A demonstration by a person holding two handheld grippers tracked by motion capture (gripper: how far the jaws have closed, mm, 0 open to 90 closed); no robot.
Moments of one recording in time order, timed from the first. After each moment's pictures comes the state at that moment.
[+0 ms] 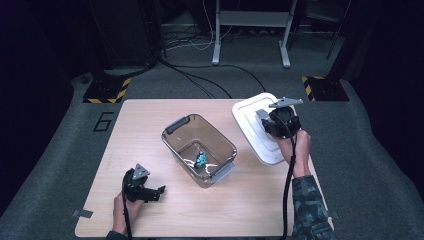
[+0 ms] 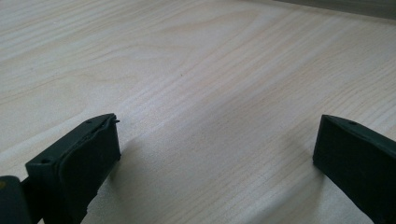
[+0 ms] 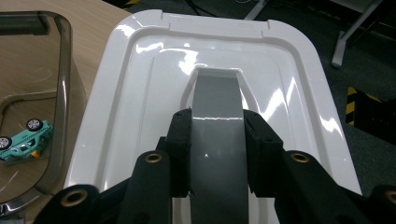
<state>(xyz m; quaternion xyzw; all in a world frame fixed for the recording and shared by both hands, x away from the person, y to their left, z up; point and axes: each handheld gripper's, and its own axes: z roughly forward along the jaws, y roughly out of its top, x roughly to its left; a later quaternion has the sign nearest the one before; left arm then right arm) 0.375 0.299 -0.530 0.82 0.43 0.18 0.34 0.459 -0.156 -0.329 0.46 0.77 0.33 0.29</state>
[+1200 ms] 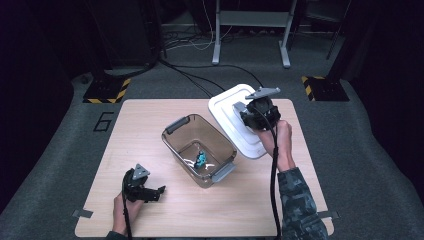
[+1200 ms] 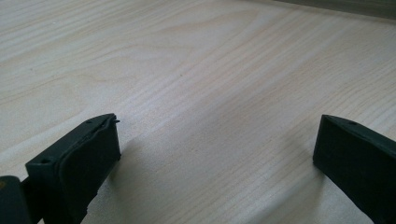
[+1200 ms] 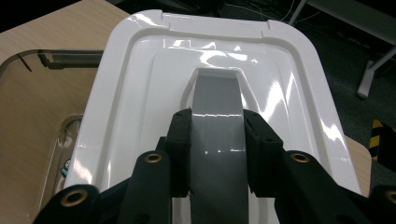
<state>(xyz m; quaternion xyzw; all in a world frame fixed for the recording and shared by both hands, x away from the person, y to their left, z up) 0.375 0.299 -0.530 0.82 0.43 0.19 0.34 0.458 -0.096 -0.296 0.41 0.80 0.35 0.27</state>
